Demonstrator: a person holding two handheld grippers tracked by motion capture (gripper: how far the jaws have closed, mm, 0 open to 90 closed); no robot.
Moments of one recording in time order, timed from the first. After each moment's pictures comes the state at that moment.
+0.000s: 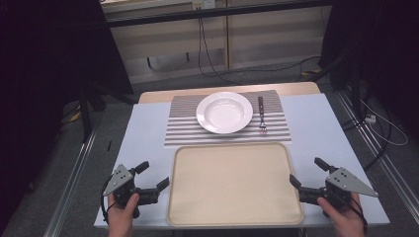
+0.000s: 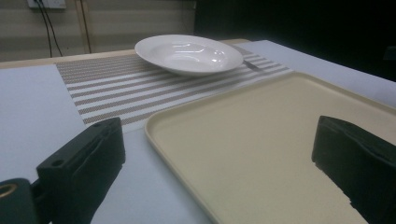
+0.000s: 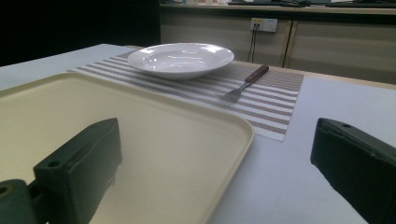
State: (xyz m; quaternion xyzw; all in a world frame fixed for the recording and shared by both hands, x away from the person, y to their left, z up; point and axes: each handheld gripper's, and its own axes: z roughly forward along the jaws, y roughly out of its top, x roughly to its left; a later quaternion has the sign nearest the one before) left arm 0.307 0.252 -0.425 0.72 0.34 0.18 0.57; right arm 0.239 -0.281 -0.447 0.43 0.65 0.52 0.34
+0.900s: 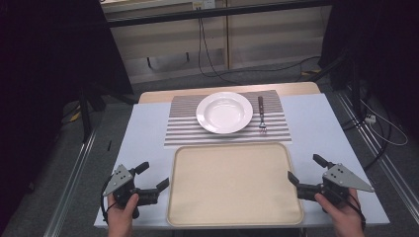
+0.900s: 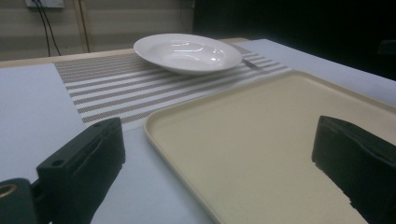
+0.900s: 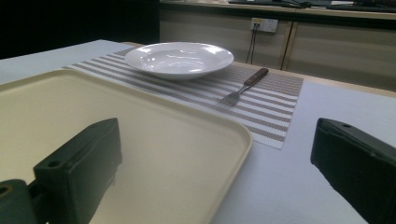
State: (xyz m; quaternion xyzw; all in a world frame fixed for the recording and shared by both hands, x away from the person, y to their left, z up) left arm 0.307 0.253 -0.425 0.73 0.34 0.18 0.57; right arm 0.248 -0.277 -0.442 0.43 0.66 0.51 0.34
